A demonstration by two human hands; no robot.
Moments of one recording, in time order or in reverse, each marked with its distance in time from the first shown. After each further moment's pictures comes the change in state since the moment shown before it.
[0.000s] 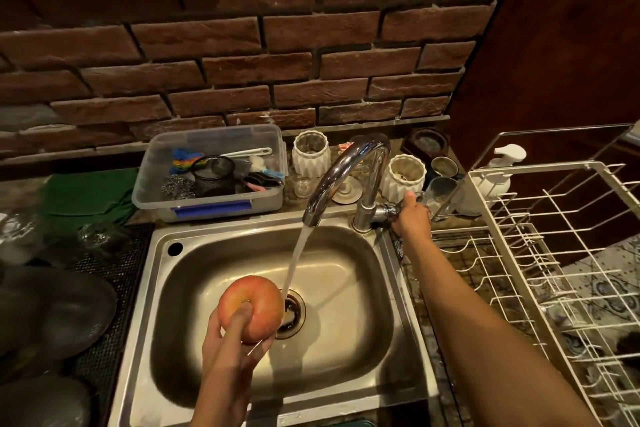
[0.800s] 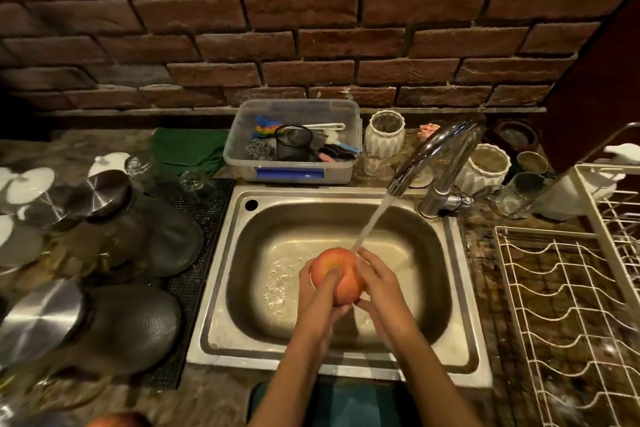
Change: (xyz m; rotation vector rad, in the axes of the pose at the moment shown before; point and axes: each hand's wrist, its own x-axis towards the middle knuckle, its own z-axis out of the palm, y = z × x) left_hand -0.003 -0.030 0.004 0.085 -0.141 -0.002; right_hand -0.220 0.090 0.046 0.056 -0.661 -0.009
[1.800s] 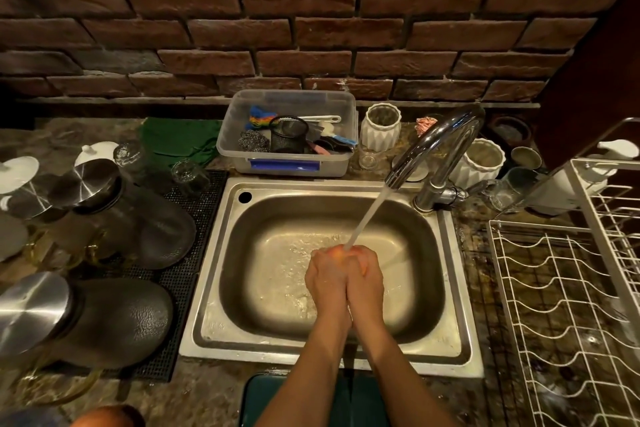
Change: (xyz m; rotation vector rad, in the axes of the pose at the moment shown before) left_hand 0.038 -0.014 0.042 0.063 0.310 0.028; right_hand 0.012 0.020 0.029 -0.093 0.306 -0.083
